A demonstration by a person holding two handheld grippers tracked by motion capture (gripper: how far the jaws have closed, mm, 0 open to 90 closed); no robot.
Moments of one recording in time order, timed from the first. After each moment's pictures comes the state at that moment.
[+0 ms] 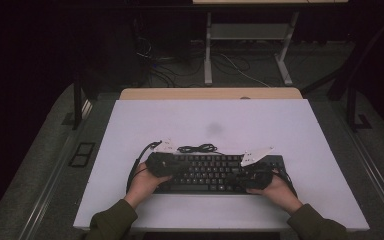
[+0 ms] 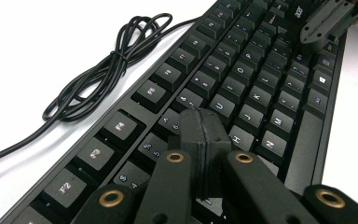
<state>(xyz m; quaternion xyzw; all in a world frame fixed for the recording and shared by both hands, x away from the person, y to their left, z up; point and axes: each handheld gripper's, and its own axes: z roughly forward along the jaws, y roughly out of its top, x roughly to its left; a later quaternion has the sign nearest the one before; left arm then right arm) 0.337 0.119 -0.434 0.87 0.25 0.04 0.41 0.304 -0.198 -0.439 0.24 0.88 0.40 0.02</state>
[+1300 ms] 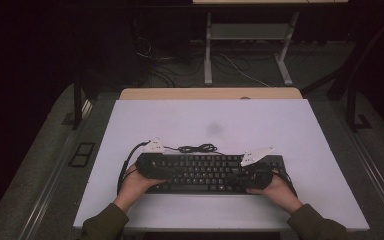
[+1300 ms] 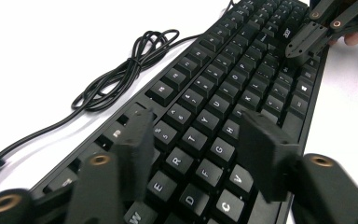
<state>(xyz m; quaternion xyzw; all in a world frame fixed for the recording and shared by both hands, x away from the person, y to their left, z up) 0.325 0.145 -0.423 0.85 0.27 0.05 0.45 0.304 -0.198 -0.439 0.25 0.88 0.40 0.02</state>
